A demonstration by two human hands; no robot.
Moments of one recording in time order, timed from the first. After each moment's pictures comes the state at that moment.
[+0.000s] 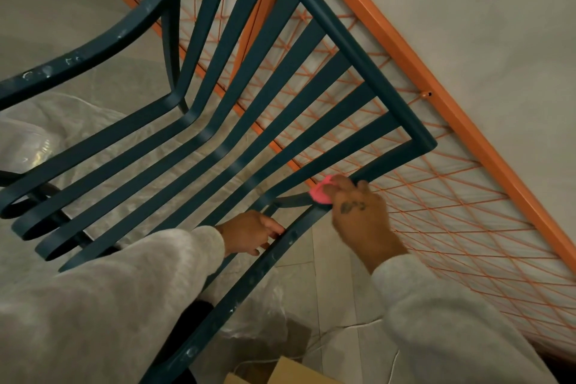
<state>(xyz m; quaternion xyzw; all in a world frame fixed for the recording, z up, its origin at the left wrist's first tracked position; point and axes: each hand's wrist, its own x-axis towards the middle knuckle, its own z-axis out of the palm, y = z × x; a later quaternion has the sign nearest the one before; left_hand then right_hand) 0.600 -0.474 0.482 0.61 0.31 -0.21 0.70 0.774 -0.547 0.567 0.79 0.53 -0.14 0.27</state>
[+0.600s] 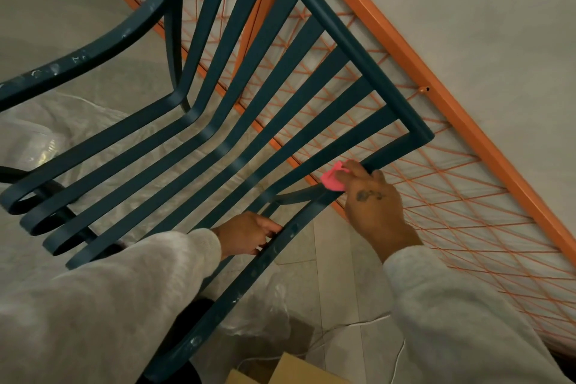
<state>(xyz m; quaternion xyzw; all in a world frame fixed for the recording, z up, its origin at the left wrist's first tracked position) 0.587 -0.488 0.482 0.60 0.32 -0.19 0.71 0.788 -0.556 0.572 0.83 0.51 -0.10 0.19</state>
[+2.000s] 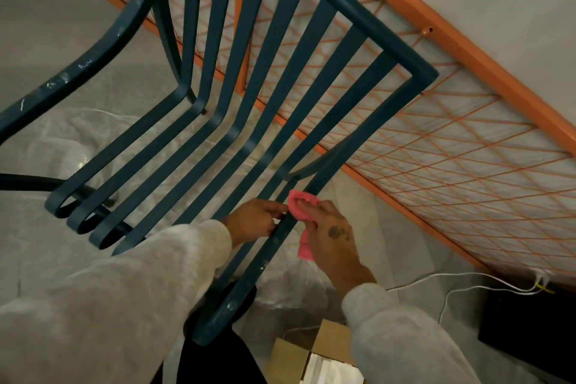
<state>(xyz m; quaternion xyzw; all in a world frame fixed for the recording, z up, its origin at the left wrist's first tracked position) 0.564 -0.508 0.486 0.61 0.39 -0.20 0.66 0.675 -0.644 0.501 0.86 0.40 -0.27 -0.13</state>
